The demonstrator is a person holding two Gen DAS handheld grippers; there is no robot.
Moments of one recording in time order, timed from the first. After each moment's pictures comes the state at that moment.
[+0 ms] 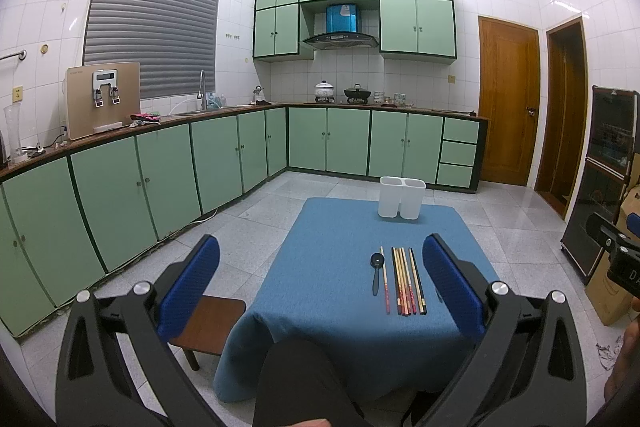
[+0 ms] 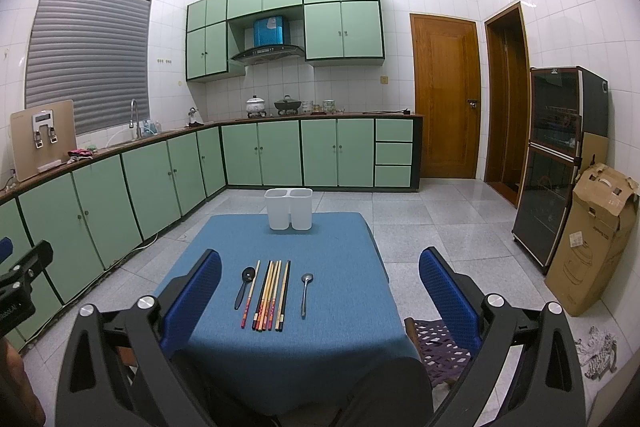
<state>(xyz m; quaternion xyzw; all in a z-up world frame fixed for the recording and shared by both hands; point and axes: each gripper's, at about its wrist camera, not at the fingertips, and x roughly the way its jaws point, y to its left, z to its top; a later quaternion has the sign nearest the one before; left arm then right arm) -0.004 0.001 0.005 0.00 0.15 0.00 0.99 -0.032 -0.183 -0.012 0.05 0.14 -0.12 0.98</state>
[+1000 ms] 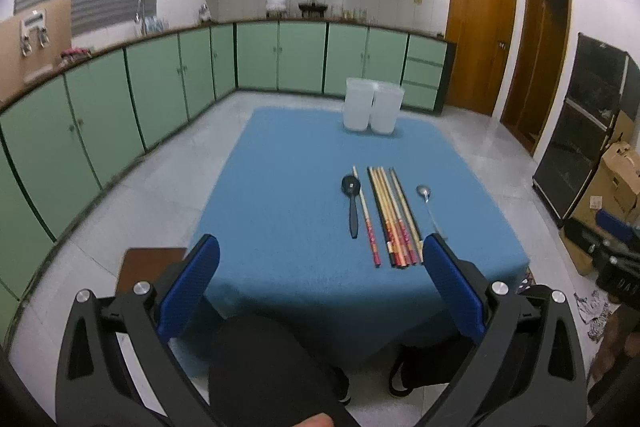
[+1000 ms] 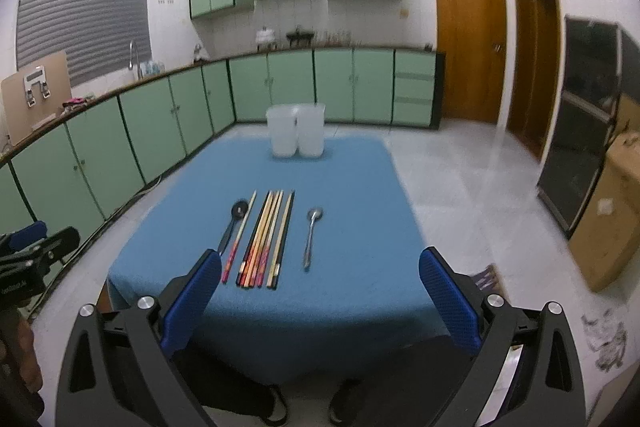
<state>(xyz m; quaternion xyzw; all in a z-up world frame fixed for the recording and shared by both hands) 0.167 0.002 -0.120 0.00 0.31 -0.10 0.95 0.098 -0.206 -0.130 0.07 0.28 -0.07 0.95</state>
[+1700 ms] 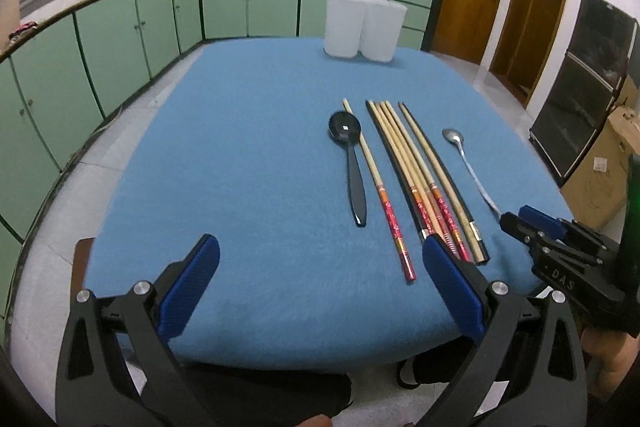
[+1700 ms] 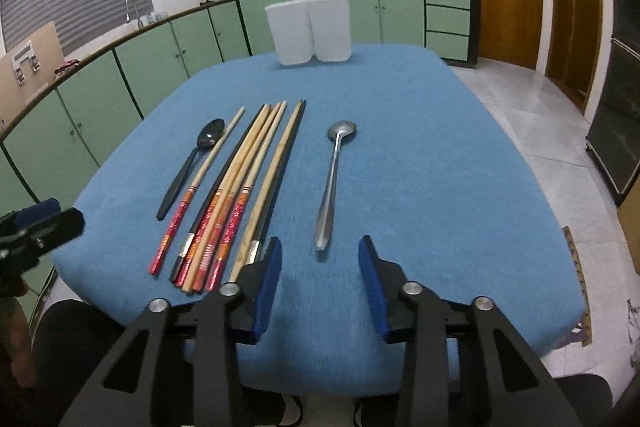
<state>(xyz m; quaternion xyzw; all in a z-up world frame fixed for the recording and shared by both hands) 0.290 -0.034 -0.232 0.02 0.40 -0.14 0.91 0.235 -0.217 -0.274 0.09 0.37 -0.02 0.93</state>
